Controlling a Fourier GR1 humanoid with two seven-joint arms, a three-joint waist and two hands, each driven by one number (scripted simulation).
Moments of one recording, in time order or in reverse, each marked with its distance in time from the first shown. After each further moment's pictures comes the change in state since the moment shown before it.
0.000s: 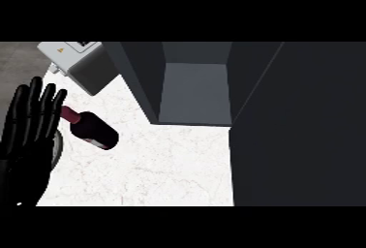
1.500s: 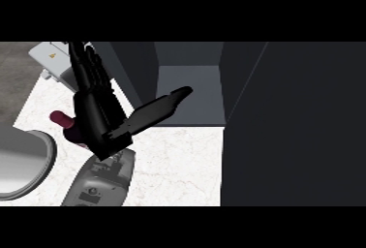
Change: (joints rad) left arm -0.468 -0.077 -0.297 0.357 -0.377 0.998 0.379; right arm 0.133 -0.093 0.073 -0.284 -0.314 0.191 0.374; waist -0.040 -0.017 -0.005
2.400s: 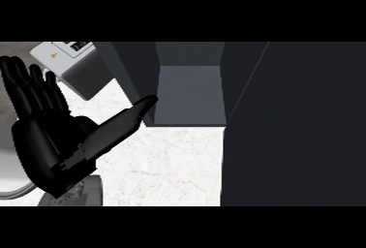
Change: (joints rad) left arm 0.130 0.006 0.035 -0.252 -0.322 -0.053 0.300; right arm -0.097 -0.008 -0.035 -0.013 0.015 -0.055 0.113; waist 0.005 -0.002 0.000
